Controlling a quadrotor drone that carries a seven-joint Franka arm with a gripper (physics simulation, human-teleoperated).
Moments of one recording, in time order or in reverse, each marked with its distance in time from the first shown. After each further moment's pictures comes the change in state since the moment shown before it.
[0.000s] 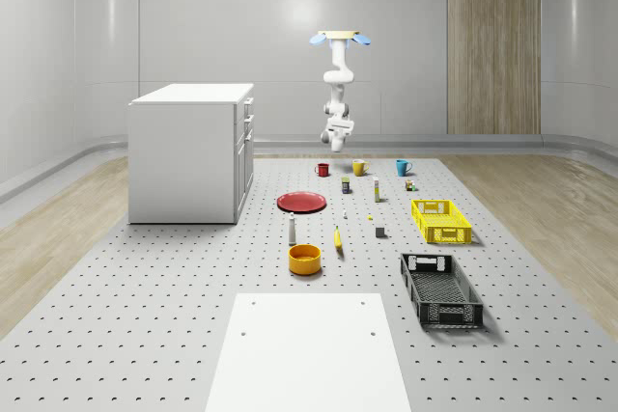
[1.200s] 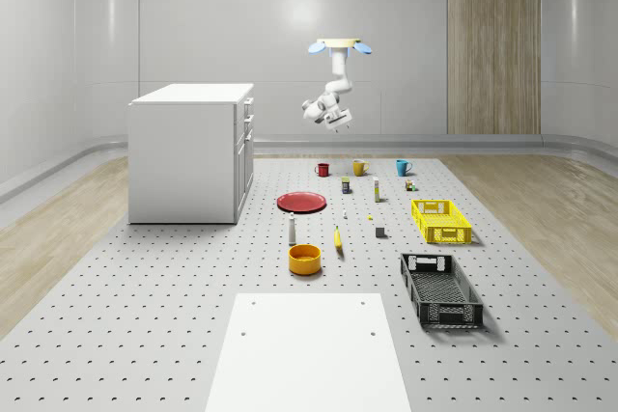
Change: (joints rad) arm -0.721 -0.220 1.024 -0.788 -1.735 -0.139 0.585
